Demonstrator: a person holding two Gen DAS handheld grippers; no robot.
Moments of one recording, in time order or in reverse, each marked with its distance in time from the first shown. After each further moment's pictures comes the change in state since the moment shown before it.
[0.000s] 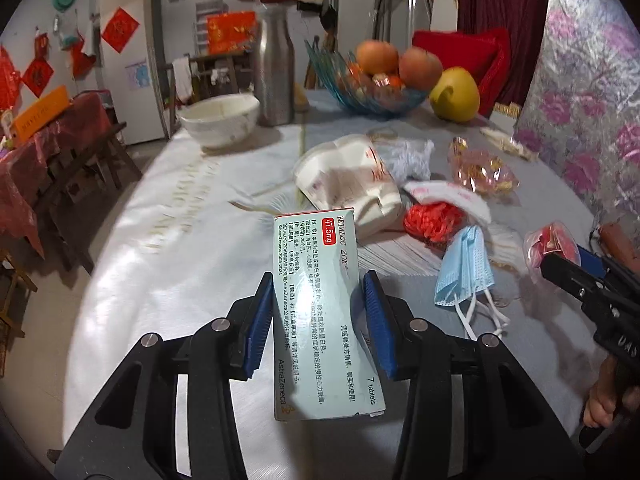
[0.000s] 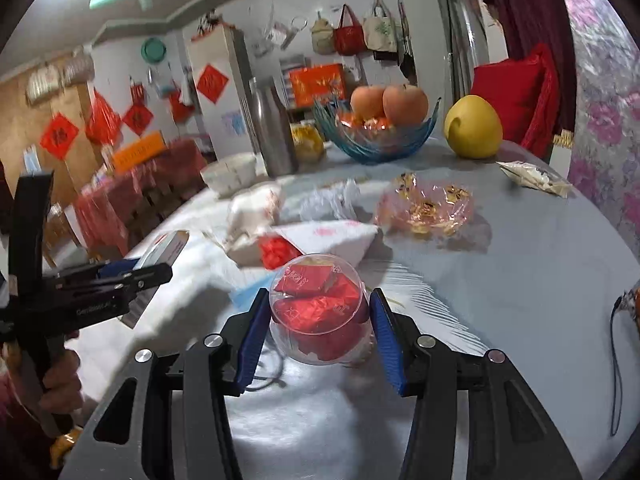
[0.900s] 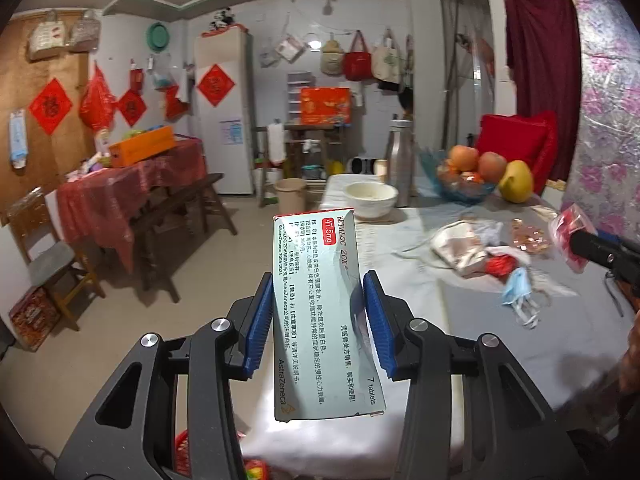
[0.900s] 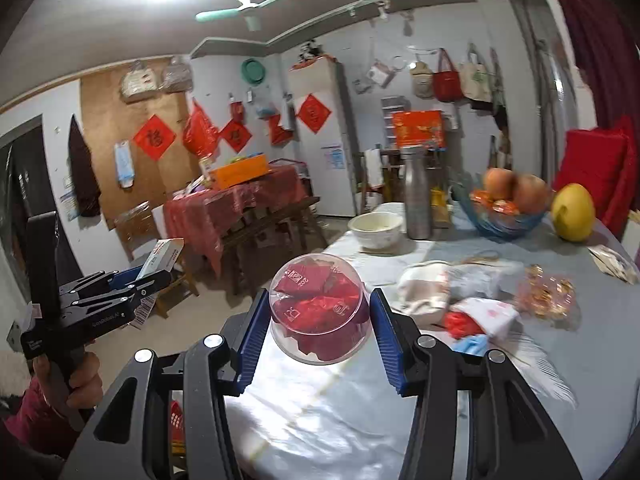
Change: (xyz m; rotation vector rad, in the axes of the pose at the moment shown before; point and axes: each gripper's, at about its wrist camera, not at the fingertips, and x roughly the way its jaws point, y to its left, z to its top) left arm -0.192 0.106 -0.053 -0.086 -0.267 0.276; right arm -0.077 0.154 0.038 -0.186 -0.105 0.288
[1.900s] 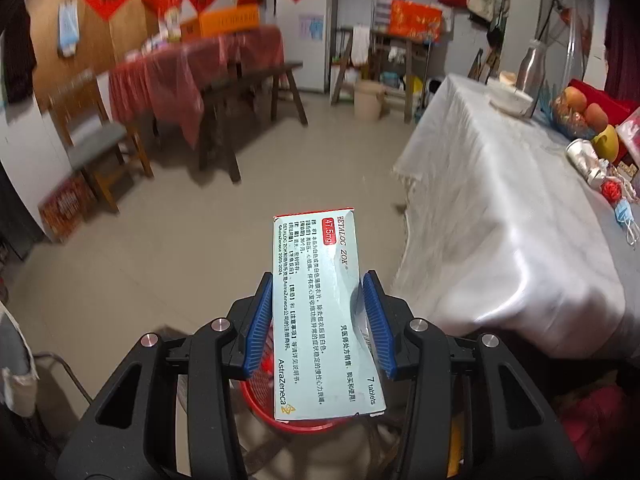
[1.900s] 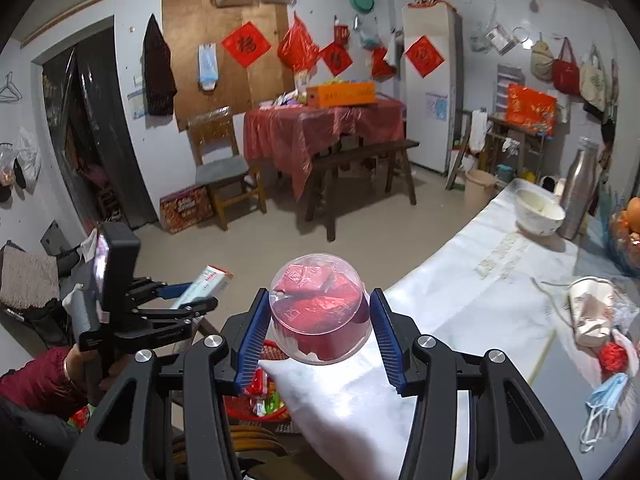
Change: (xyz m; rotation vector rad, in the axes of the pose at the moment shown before) left arm 0.029 0.193 -0.149 -0.209 0.372 0.125; right arm 0.105 0.195 -0.014 -0.248 0.276 0.231
